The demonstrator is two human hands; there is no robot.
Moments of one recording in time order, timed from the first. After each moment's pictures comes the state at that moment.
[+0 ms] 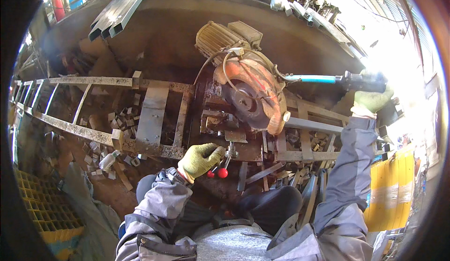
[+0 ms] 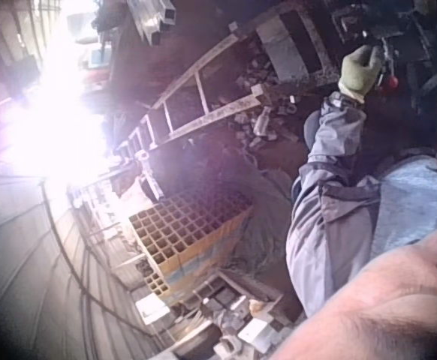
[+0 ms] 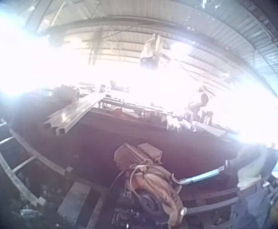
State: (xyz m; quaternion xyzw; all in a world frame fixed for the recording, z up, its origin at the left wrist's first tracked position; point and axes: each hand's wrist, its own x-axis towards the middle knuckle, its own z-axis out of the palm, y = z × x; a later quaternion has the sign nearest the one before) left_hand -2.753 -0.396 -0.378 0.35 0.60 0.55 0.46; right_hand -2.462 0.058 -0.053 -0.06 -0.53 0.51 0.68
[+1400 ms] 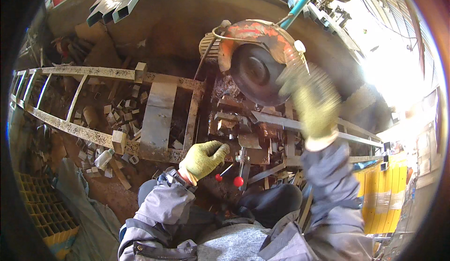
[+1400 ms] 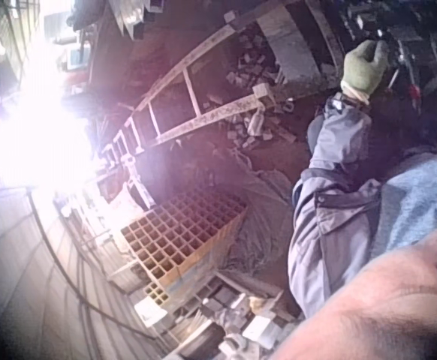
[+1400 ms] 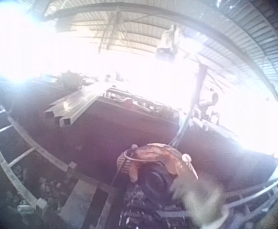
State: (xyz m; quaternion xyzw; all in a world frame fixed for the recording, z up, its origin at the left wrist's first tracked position) left_hand -2.803 -0.398 -0.393 0.33 0.63 0.53 0.46; right_hand -2.666 -0.139 -0.168 -0.11 -0.88 0.26 0.38
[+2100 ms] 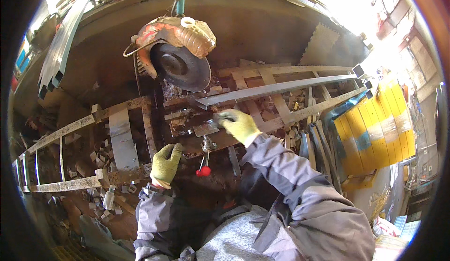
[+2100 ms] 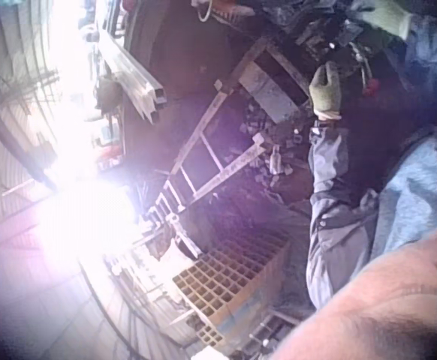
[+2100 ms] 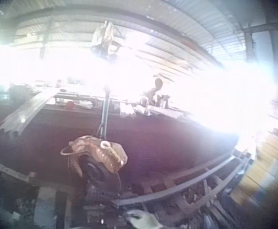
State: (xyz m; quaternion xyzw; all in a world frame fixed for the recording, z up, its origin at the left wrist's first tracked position) left_hand -2.772 -0.388 -0.416 0.30 0.66 0.52 0.45; right_hand -2.513 -0.140 -0.410 -0.44 -0.75 0.44 0.22
